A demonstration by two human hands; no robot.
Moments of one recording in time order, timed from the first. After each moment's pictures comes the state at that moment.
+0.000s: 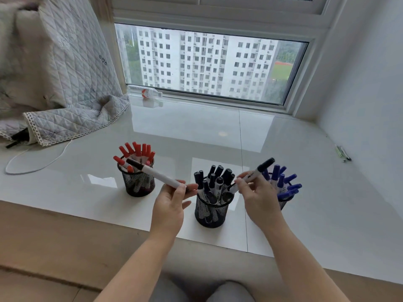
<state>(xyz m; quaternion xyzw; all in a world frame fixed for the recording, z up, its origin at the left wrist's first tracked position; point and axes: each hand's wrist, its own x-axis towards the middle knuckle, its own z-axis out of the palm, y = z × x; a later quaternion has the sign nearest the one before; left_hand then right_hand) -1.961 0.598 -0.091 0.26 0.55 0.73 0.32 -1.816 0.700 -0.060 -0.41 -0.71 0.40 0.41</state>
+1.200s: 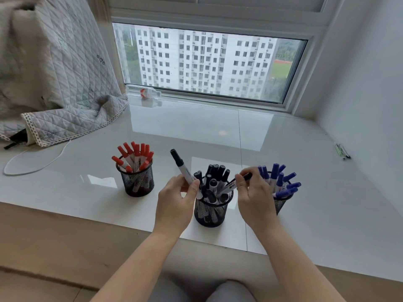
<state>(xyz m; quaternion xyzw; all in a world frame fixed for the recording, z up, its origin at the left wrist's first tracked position) -1.961 0.608 -0.086 0.42 0.71 0.56 0.08 -1.820 0.699 -0.070 -0.39 -0.79 0.23 0.42</state>
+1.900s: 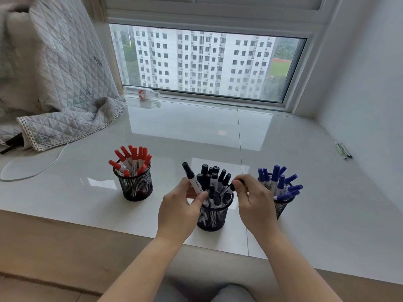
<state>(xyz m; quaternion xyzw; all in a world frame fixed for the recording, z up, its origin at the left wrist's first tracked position) -1.958 0.613 -0.090 0.46 0.72 0.51 0.06 -1.819 0.703 -0.077 -0.37 -0.80 0.20 0.43</state>
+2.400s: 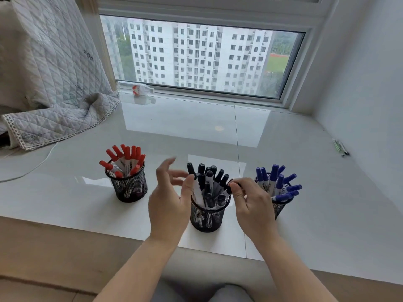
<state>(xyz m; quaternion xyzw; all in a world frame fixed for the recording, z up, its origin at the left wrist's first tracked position) -1.957 0.619 -0.076 0.43 0.69 0.58 -0.02 -1.817 0.702 -0.081 -0.37 -0.80 0.19 0.44</state>
